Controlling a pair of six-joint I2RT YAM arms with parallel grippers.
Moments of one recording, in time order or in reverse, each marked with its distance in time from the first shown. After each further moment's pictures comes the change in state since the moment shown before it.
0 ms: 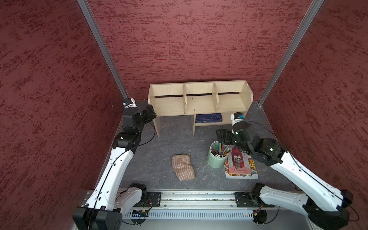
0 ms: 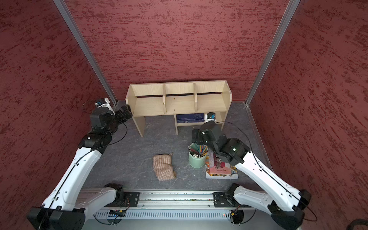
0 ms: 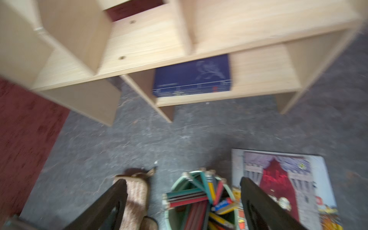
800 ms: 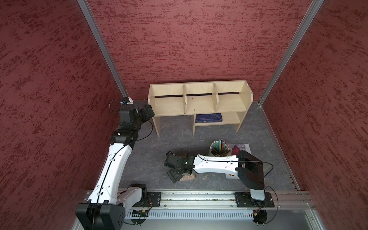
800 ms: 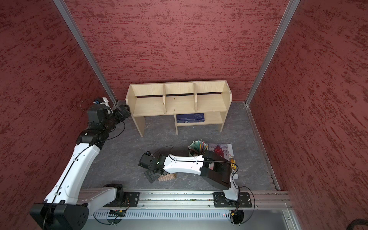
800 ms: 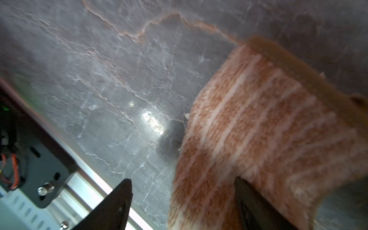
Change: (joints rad) left arm 0.077 0.037 0.029 -0.084 0.128 -0.061; right arm 0.391 0.869 0.162 0.155 -0.320 -0.050
